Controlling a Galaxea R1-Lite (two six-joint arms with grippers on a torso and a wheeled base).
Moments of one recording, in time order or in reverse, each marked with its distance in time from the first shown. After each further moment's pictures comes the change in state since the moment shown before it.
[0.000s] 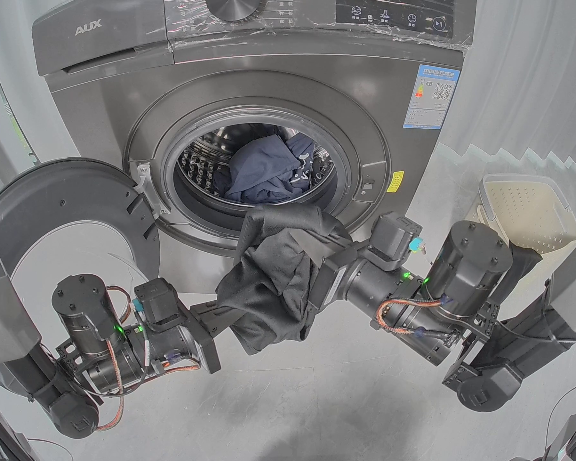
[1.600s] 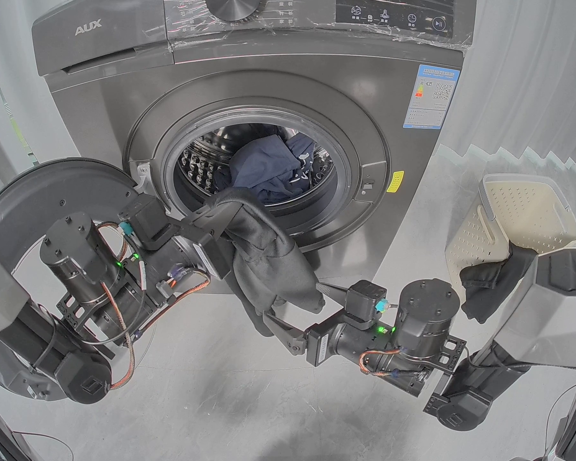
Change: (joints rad) left arm -0.011 -0.034 -0.273 0.001 0.221 -0.101; right arm -0.006 0.153 0.114 -0.010 0.008 -0.077
